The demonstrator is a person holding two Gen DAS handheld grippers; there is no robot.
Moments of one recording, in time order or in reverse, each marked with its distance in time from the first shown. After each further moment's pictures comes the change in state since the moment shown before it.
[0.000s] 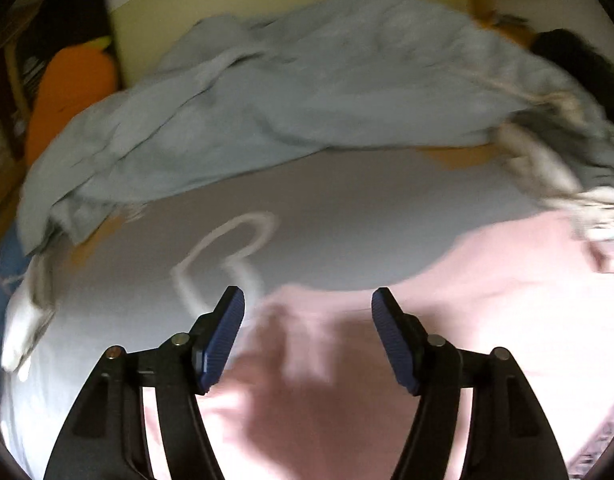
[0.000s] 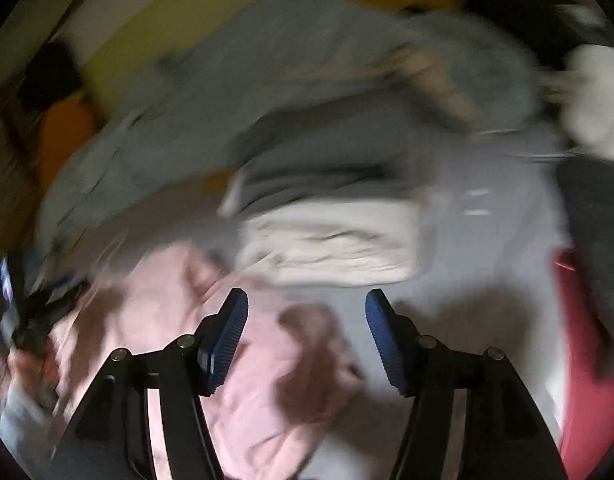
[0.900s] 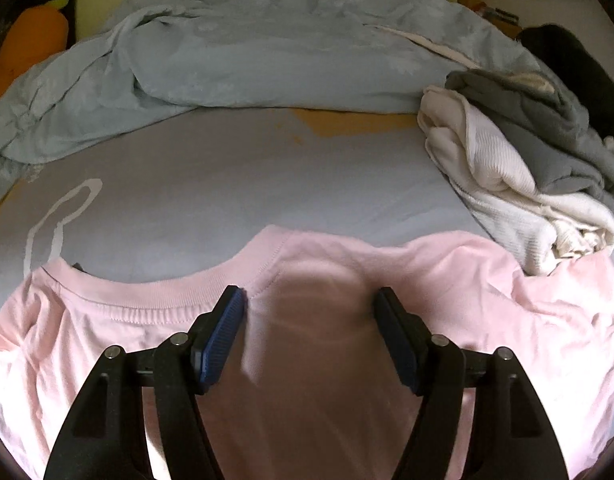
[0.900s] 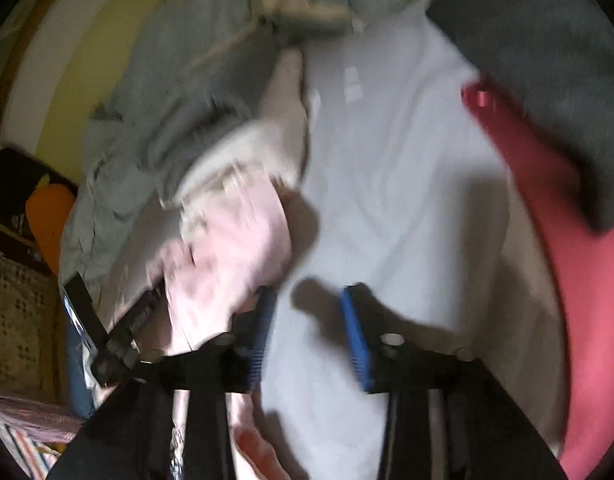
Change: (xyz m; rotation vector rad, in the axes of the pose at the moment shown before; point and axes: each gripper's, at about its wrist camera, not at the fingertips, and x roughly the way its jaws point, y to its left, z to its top) left arm 0.068 -0.126 0.008 -0.135 0.096 -0.131; right arm -0.023 -0.093 -0.057 0.476 0.069 0.041
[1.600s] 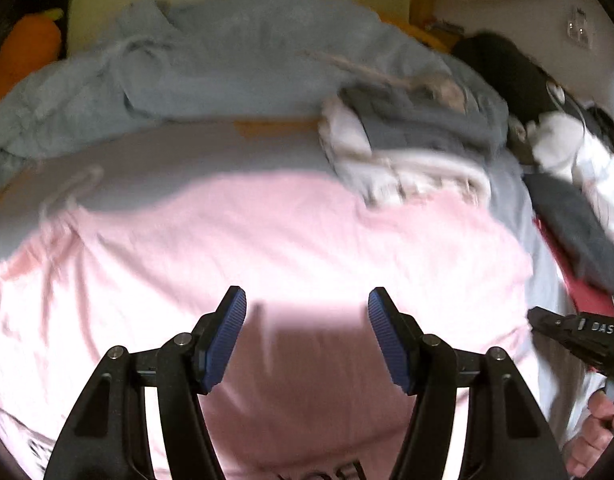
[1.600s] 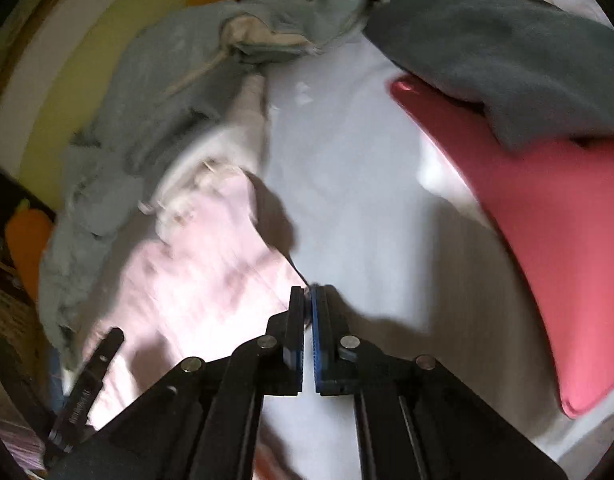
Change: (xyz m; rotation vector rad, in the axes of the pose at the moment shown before) left arm -0.098 -0.056 -0.063 0.029 -0.016 -0.125; right arm -0.023 -0.006 -0.048 0.060 -0.124 -0.119
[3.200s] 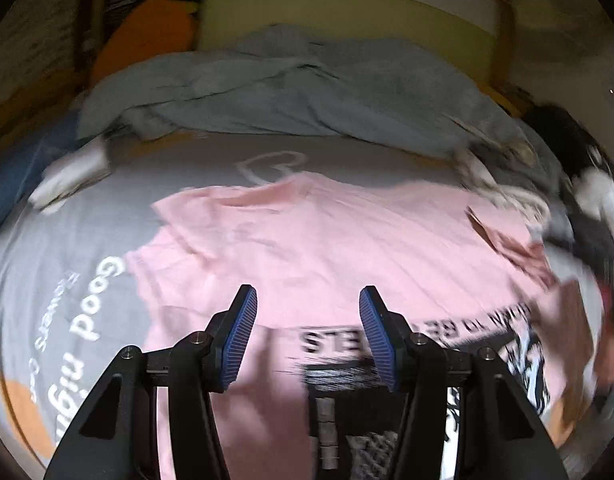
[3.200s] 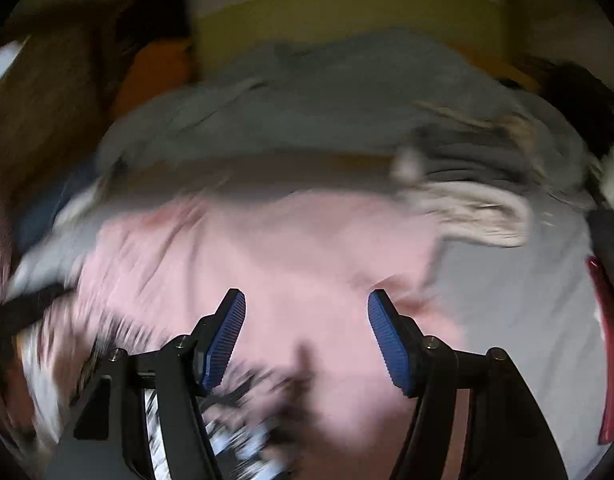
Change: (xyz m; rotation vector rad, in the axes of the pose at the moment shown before) left arm -0.151 0.170 -0.106 -0.134 -0.178 0.203; right arm -0.036 0.177 -0.110 -0.735 -0.194 0.158
